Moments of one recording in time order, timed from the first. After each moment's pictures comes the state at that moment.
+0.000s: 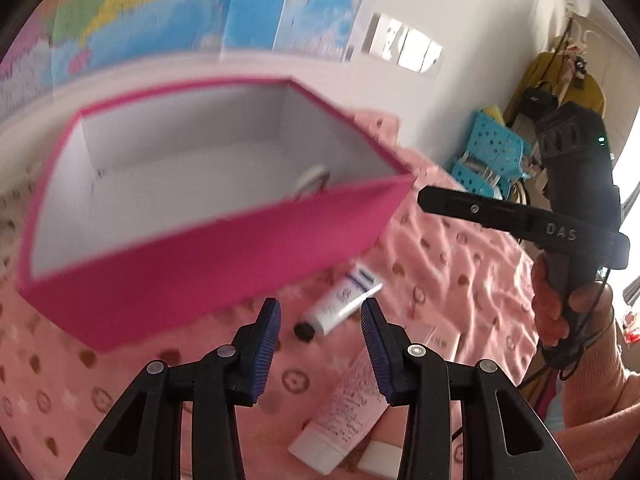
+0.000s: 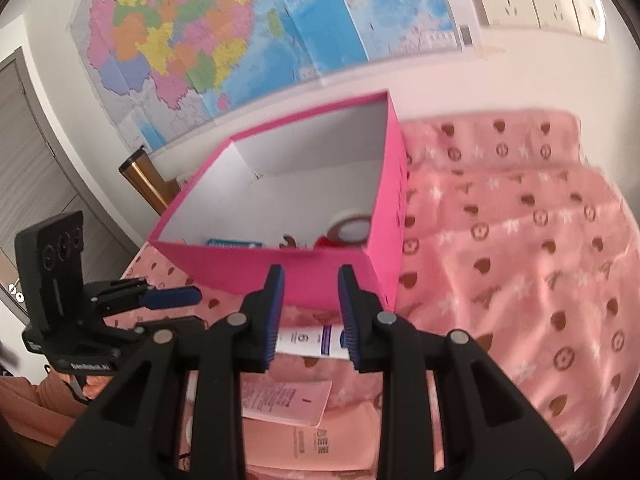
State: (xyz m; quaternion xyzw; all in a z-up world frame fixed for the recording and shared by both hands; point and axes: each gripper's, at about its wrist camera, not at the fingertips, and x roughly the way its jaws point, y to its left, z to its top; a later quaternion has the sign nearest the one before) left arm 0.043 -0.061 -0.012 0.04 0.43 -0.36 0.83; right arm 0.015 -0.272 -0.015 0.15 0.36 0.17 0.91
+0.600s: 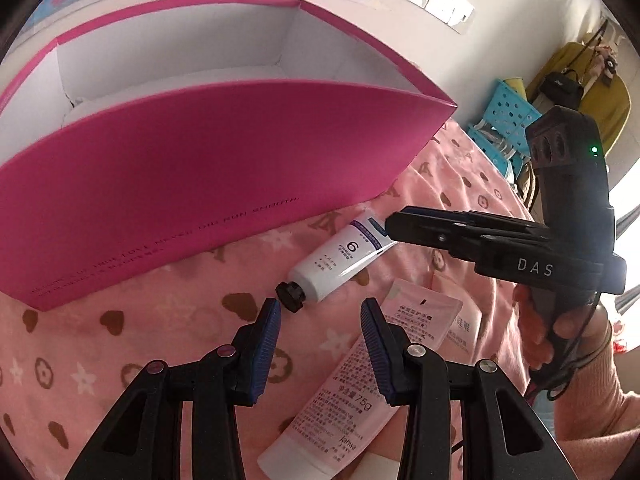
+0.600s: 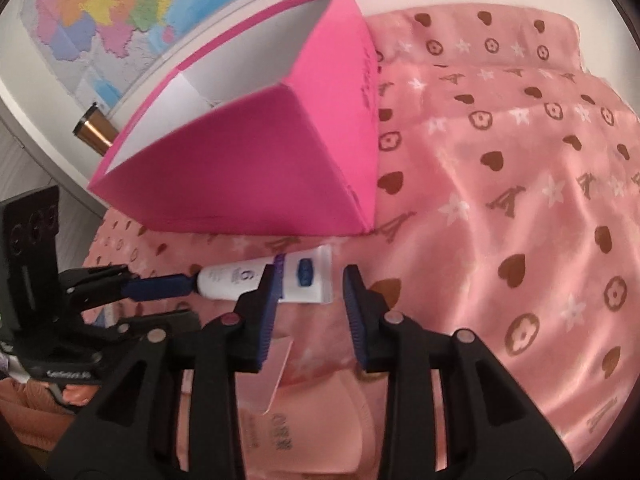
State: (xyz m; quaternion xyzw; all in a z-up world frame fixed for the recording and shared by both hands) left arm 0.052 -0.080 -0.060 0.03 0.51 -0.34 0.79; right arm 0.036 -0.273 -0.089 0.17 0.45 0.14 0.86
